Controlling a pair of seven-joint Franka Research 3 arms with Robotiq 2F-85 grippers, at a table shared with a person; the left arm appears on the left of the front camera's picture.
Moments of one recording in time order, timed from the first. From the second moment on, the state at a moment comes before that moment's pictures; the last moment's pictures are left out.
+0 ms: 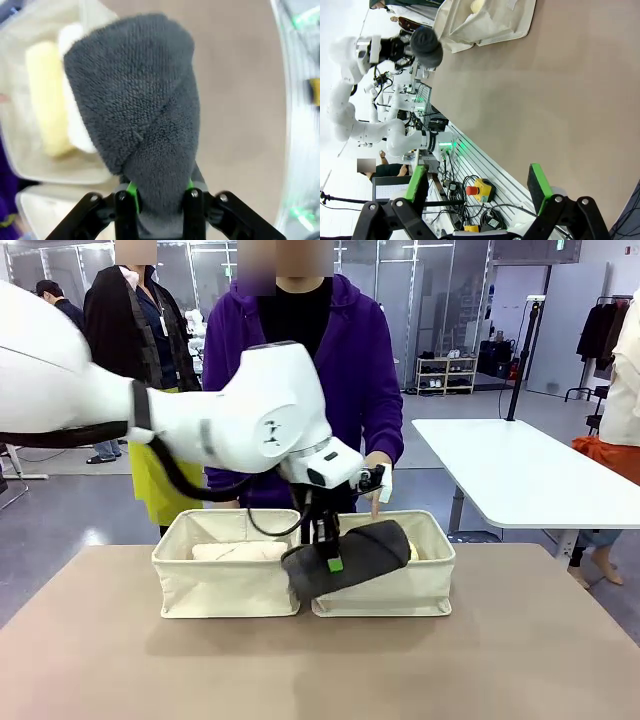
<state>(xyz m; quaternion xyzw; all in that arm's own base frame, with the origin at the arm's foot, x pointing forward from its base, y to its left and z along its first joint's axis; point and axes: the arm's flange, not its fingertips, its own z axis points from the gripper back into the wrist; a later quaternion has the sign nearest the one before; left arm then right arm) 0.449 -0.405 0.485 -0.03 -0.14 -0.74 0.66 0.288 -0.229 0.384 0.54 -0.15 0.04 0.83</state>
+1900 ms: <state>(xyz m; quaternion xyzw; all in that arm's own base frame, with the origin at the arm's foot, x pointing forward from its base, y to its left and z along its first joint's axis) 0.565 -0.494 0.468 0.14 -0.19 -0.76 0.61 0.288 -0.229 0.384 0.54 -0.15 0.04 0.83</state>
